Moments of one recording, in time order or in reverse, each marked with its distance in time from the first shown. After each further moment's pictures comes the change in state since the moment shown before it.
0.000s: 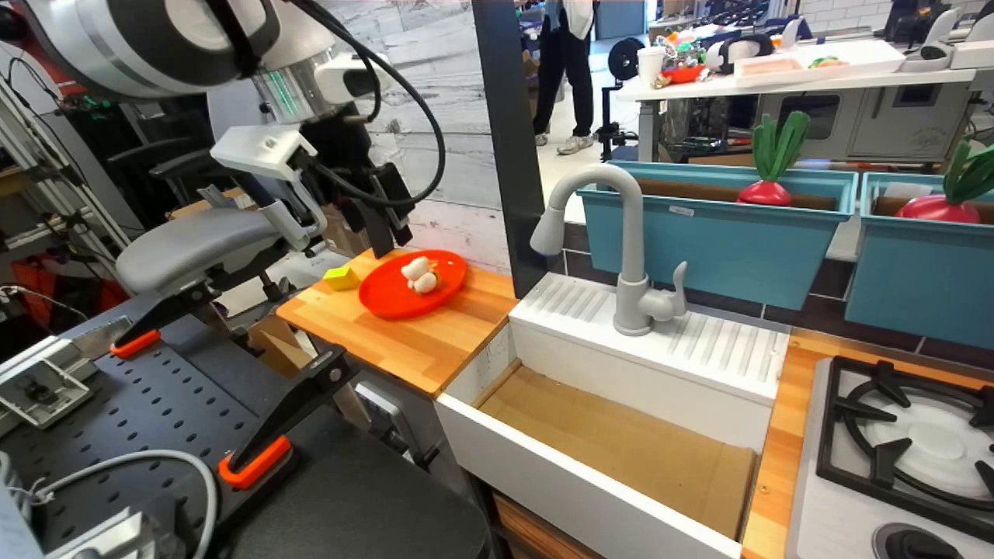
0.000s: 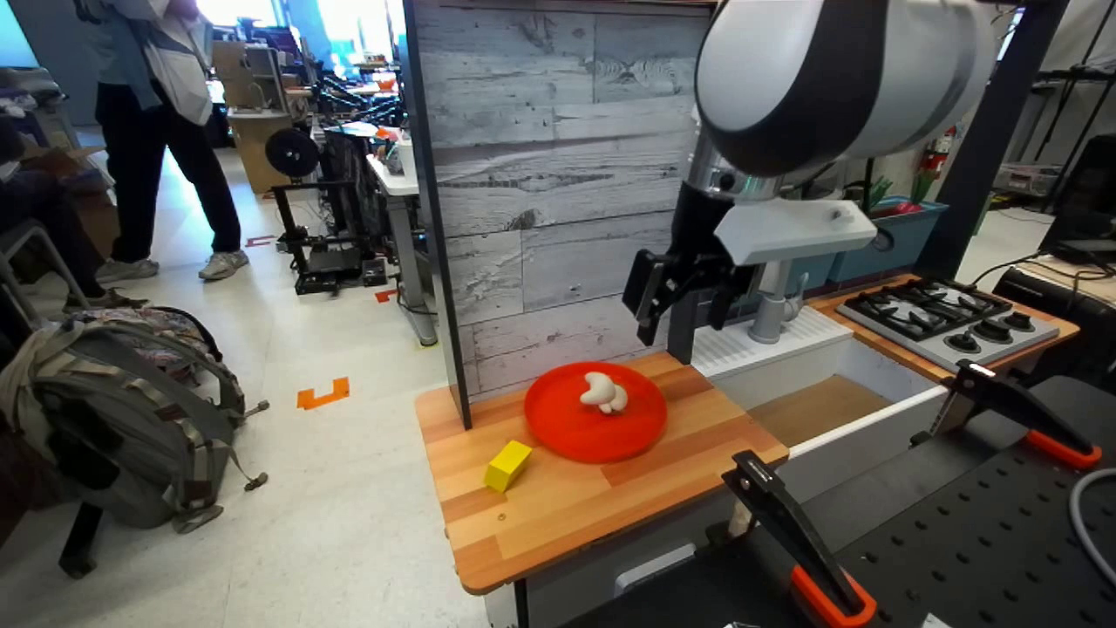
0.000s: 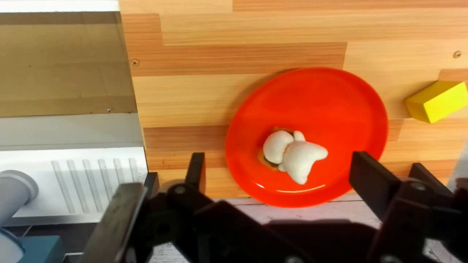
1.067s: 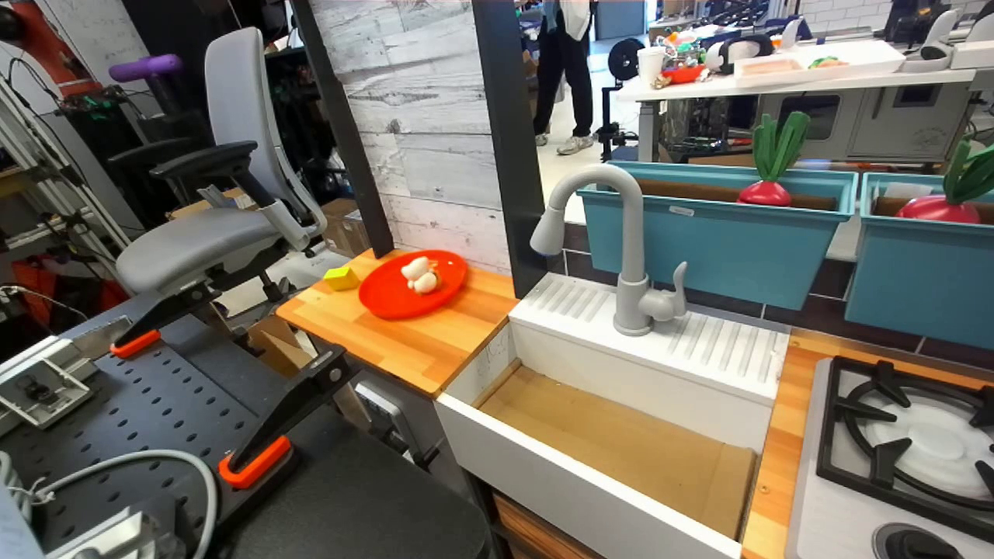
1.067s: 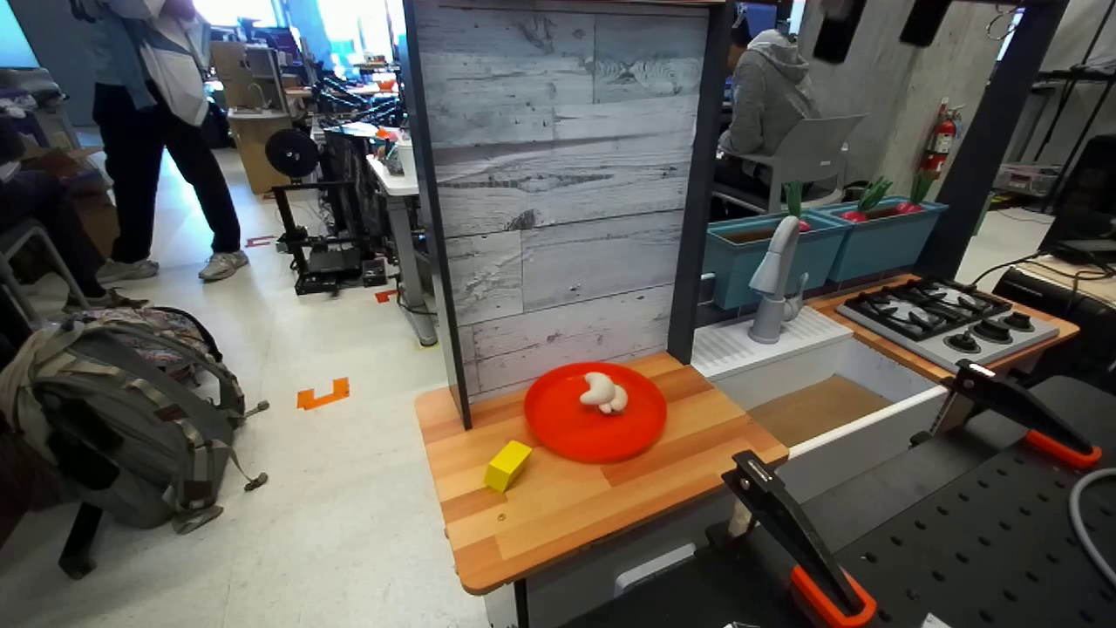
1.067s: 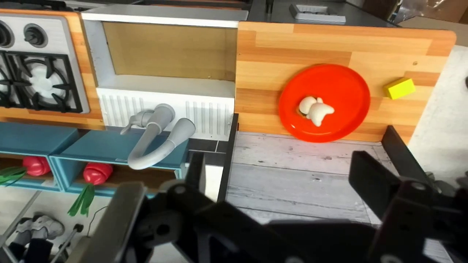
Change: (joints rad) arm -0.065 -0.883 -0.001 -0.318 -0.106 -0.491 -0.040
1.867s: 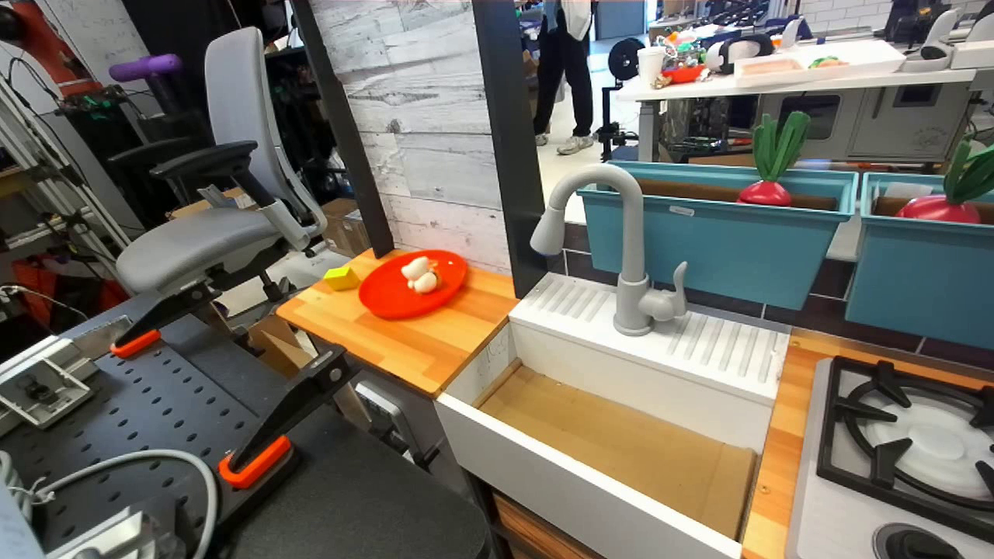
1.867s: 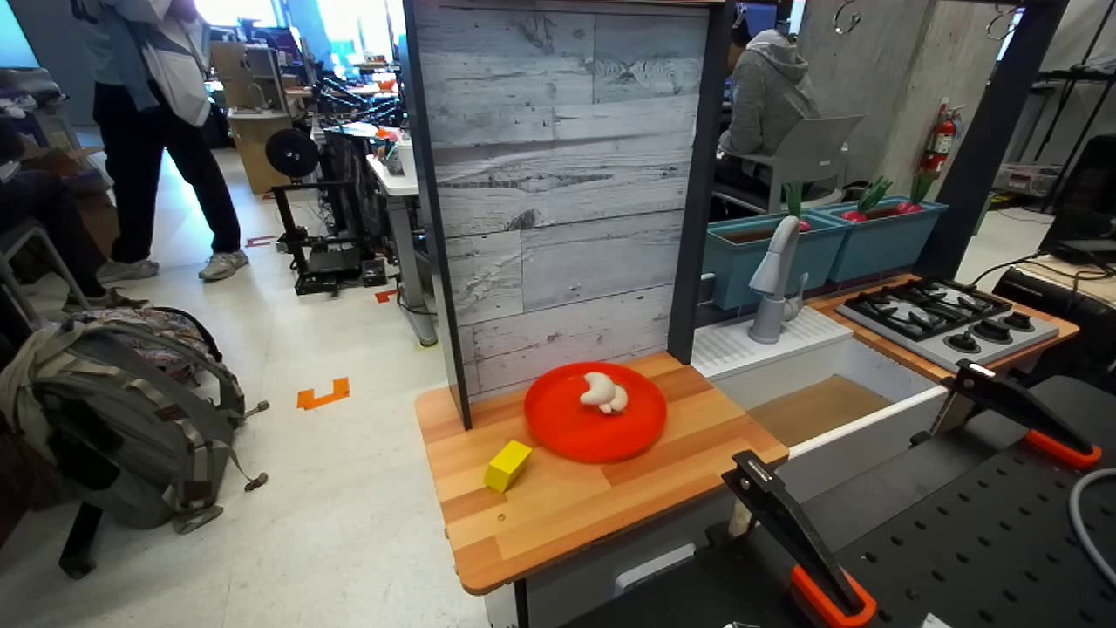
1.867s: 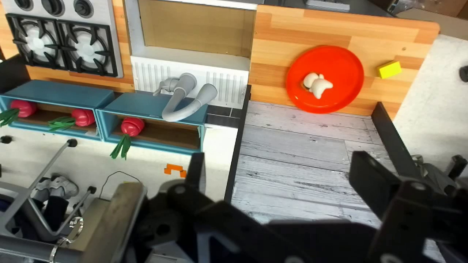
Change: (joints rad) arm 0.005 -0.259 -0.021 0.101 0.023 -0.288 -0.123
